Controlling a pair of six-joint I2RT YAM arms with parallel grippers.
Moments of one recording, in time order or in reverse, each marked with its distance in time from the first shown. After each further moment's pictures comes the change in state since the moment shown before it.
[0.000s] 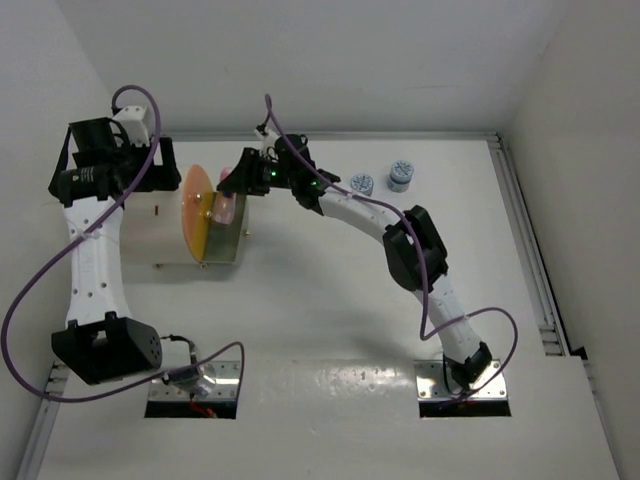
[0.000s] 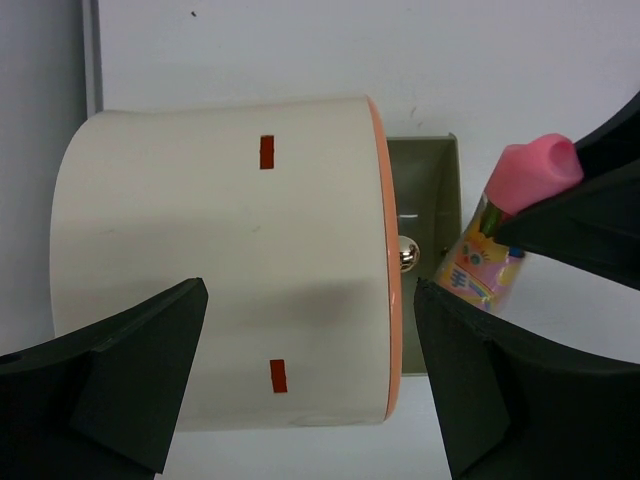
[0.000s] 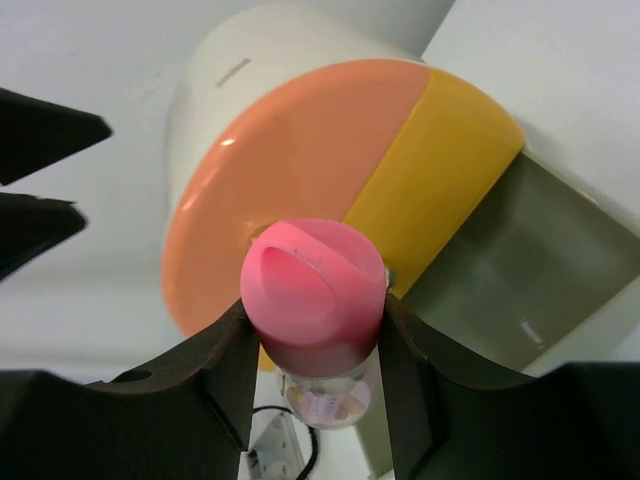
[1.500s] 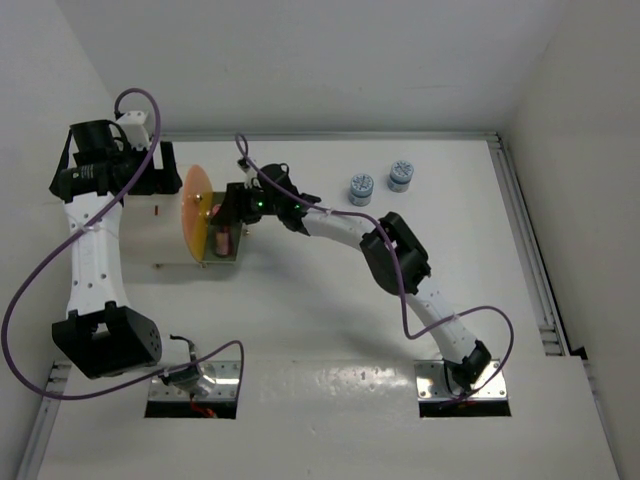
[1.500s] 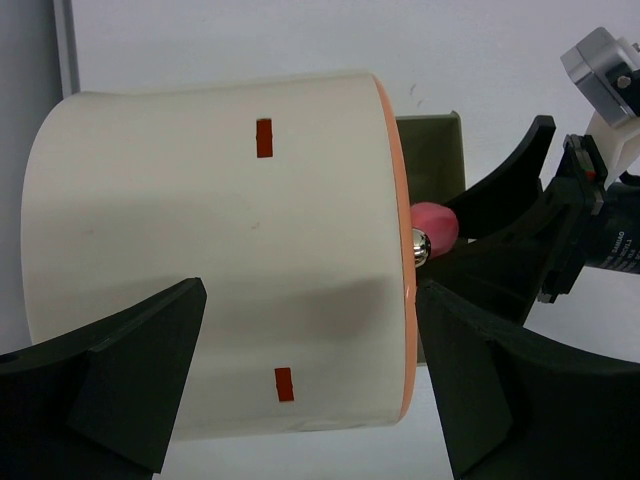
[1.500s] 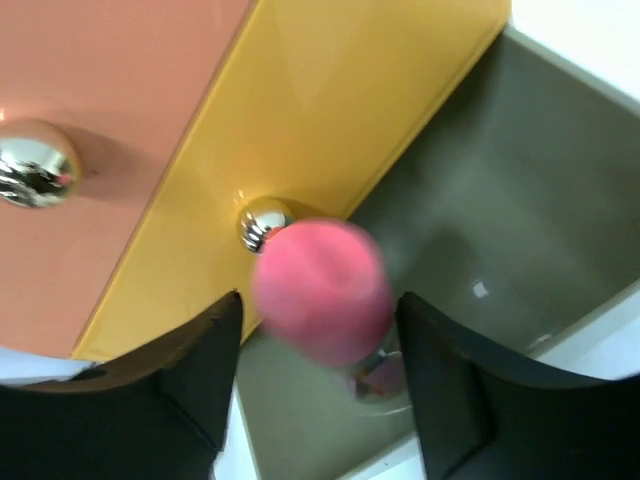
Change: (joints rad) left arm 0.037 0.034 -0.015 -0.014 0.050 0.029; right arm 0.078 0.140 -0.031 0.035 0.046 -0.164
